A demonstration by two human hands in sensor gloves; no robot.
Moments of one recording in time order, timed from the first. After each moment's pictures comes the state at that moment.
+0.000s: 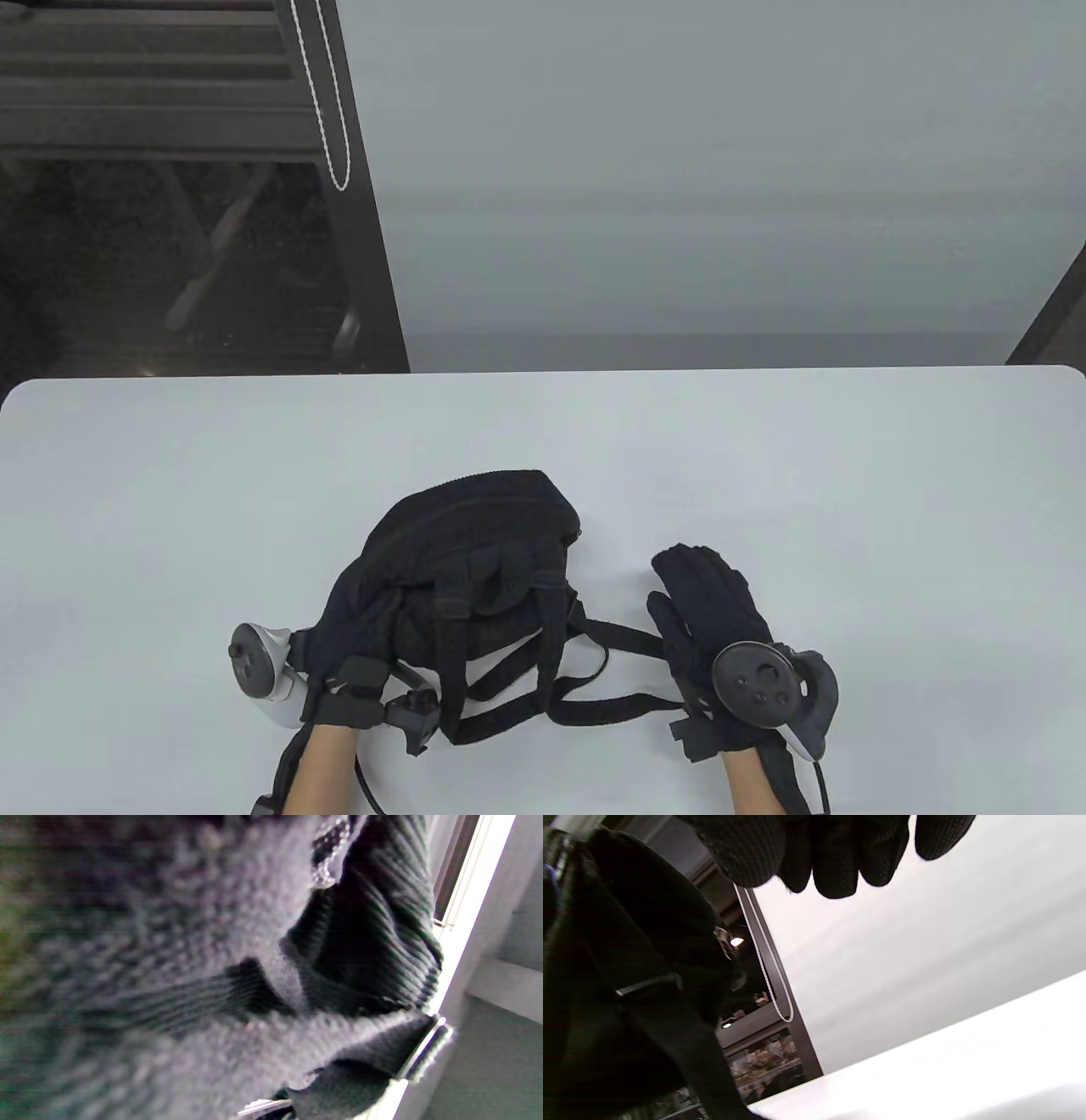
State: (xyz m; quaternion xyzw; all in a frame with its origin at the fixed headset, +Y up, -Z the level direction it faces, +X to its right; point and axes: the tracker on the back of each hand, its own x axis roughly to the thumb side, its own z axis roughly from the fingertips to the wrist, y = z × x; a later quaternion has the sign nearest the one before) left_hand -0.251 -0.729 -0.319 0.16 -0.21 0.76 0.60; right_hand 0.155 -0.690 -0.279 0.09 -0.23 0.93 0.27
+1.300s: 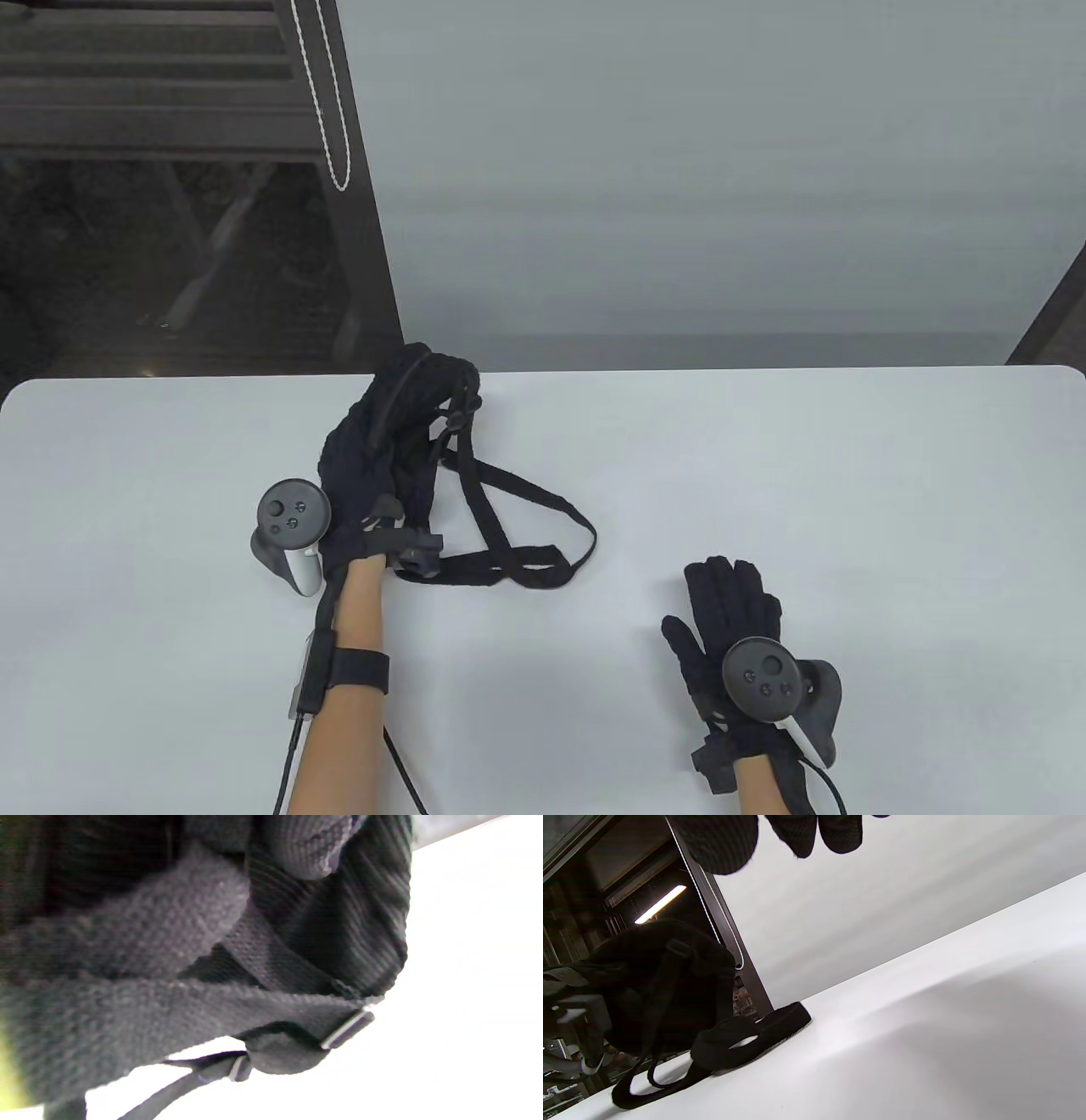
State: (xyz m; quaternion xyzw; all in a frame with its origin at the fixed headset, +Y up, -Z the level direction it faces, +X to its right) left_hand -0.257 -0.705 -0.449 0.23 0.03 0.48 0.85; right_hand 0.171 -0.723 -0.284 0.03 -0.12 0.96 0.26
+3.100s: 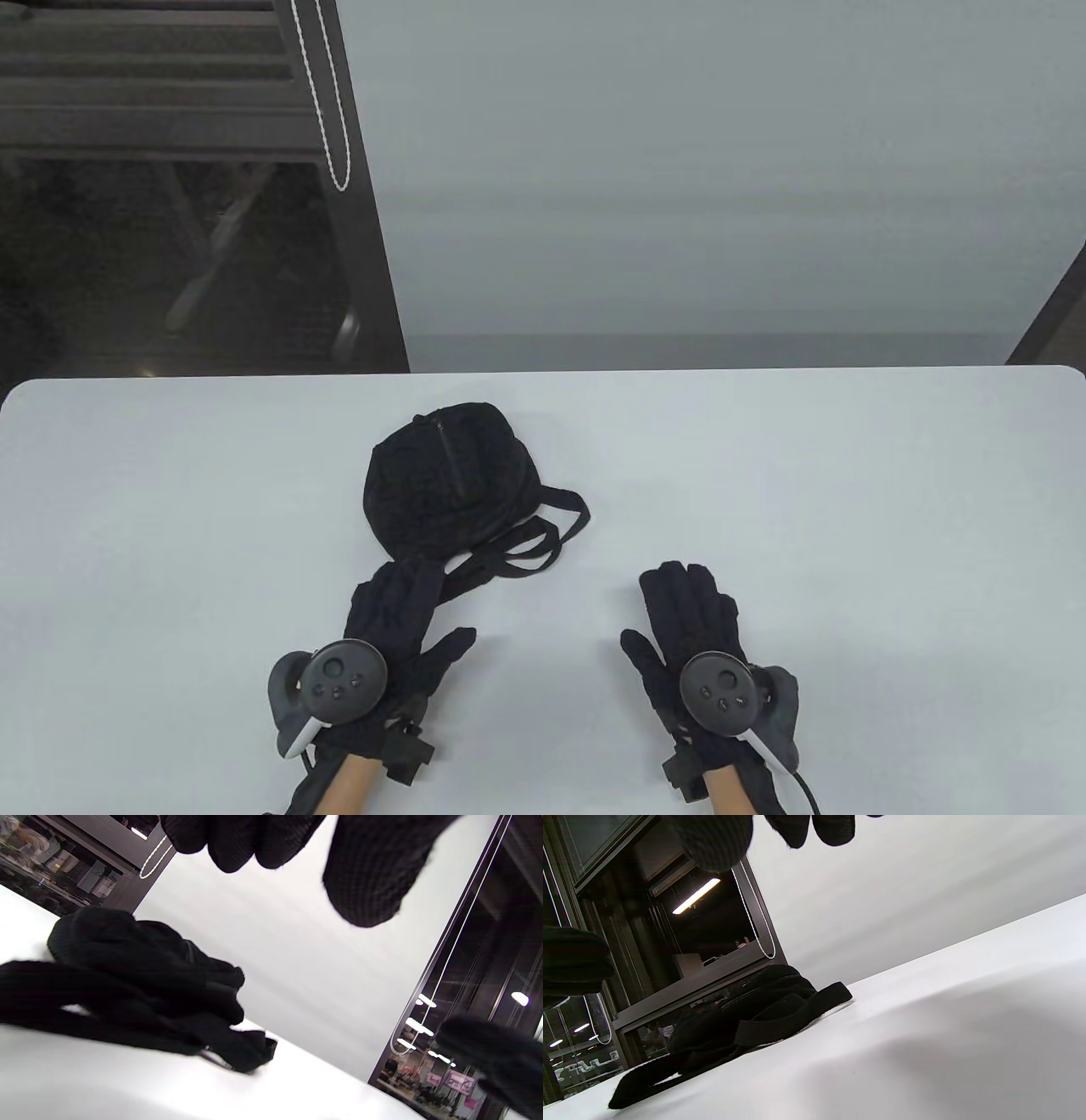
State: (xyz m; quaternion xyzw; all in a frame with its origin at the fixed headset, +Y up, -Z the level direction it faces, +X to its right) left_hand -0.209 -0.711 -0.287 0.12 -0.15 0.28 0.94; right_hand 0.134 -0.726 -0.278 0.08 -0.13 0.96 0.24
